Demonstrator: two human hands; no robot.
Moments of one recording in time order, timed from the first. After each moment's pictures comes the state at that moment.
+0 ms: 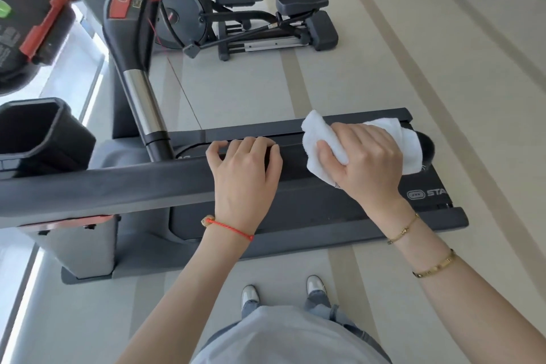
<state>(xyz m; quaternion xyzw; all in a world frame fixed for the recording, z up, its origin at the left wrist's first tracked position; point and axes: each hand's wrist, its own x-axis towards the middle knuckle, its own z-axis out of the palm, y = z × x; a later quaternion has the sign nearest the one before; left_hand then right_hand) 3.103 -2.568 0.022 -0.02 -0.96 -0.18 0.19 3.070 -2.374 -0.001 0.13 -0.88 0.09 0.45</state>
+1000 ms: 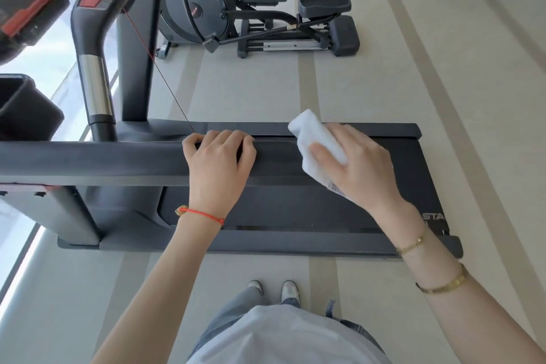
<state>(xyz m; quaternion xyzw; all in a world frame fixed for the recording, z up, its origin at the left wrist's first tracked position) 3.096 -2.470 0.014 0.04 -0.97 -0.13 0.22 3.066 -2.245 0.012 0.17 -0.94 0.25 0.19</state>
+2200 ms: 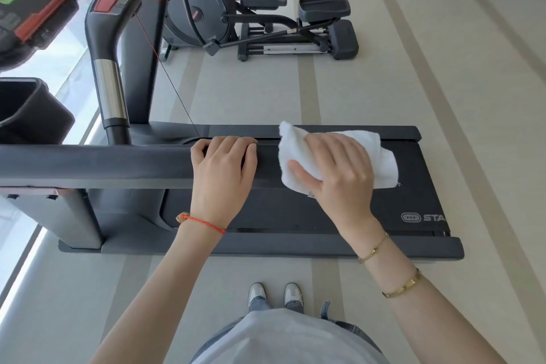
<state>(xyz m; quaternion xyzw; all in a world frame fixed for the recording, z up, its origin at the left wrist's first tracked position) 3.107 -2.491 0.016 0.00 -0.96 -0.15 0.22 3.074 -2.300 -0.013 0.20 -0.86 0.16 0.44</state>
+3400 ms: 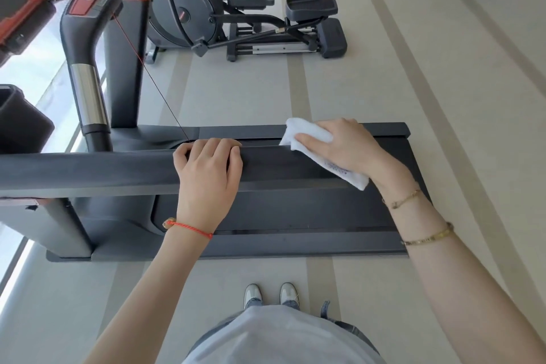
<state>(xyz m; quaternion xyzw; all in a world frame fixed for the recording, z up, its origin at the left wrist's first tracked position) 3.105 -2.487 0.014 0.00 -0.97 -0.14 0.21 3.025 -2.258 0.040 0.15 -0.95 0.27 -0.06</state>
